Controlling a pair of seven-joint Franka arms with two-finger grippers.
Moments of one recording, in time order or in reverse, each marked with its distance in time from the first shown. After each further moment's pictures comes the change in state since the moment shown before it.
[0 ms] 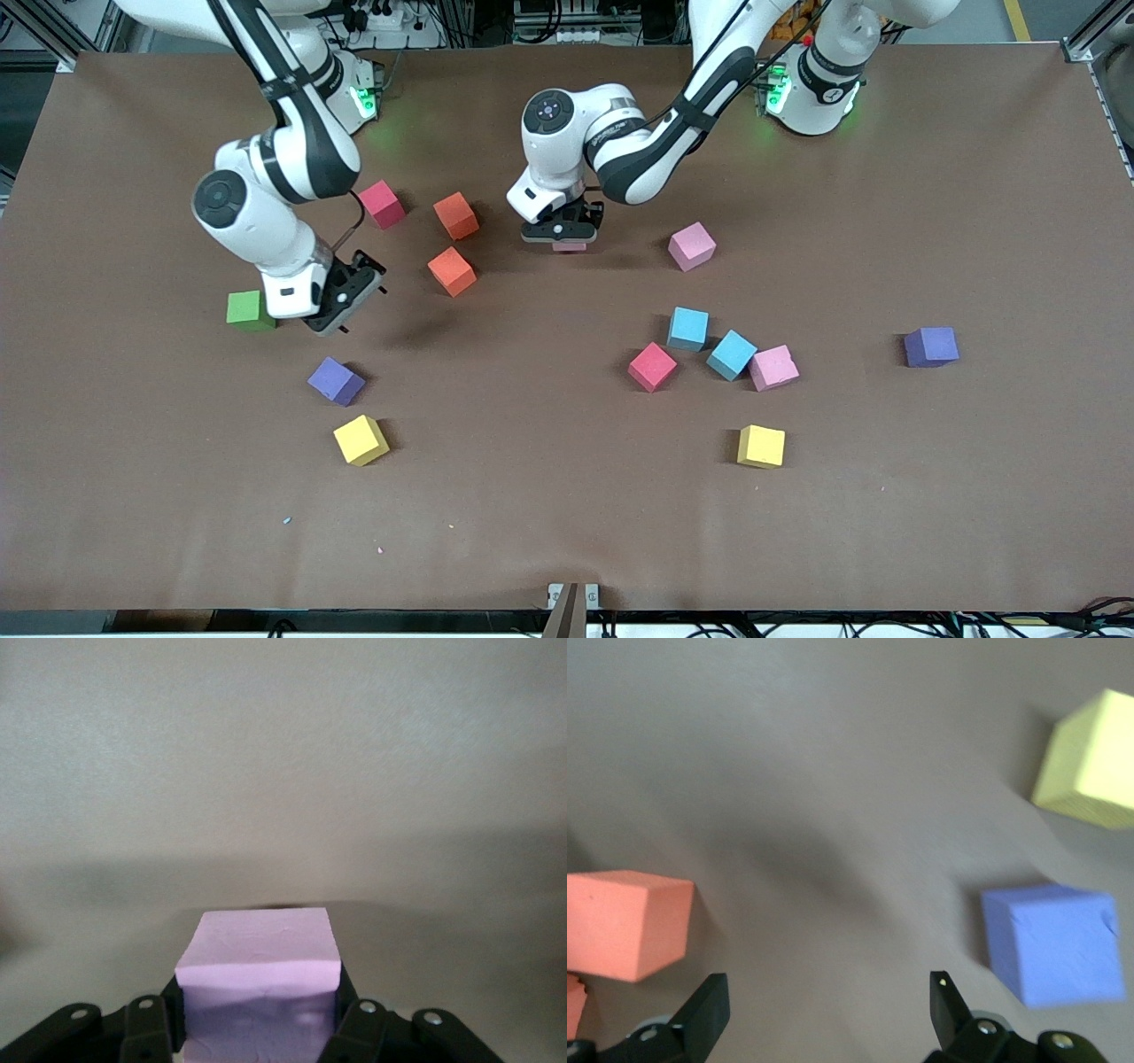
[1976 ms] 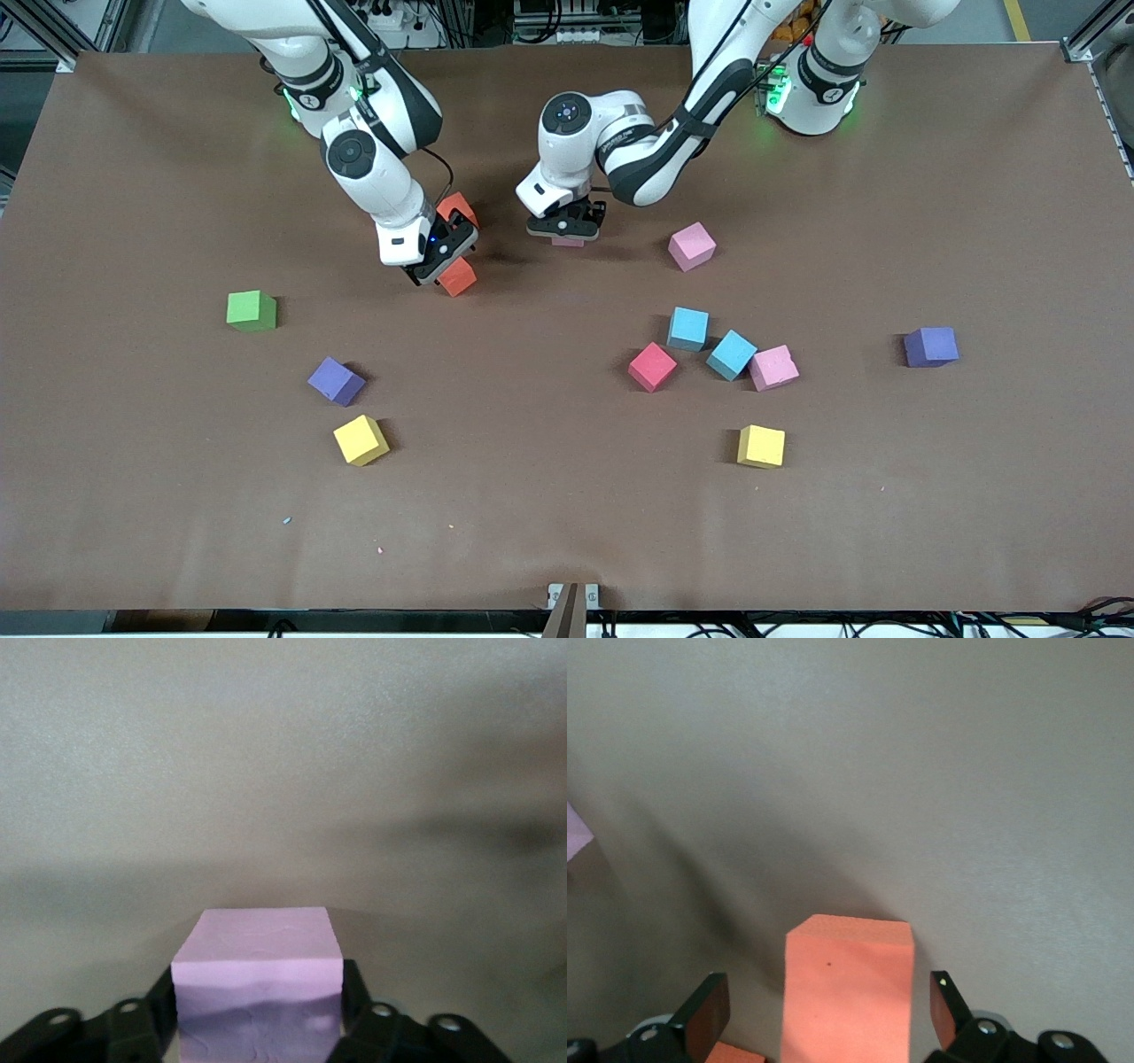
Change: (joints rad) left arm -0.001 0.022 -0.007 -0.090 0.000 0.177 0.000; right arm 0.002 0.039 0.262 -0.176 -0.052 0.229 0.395
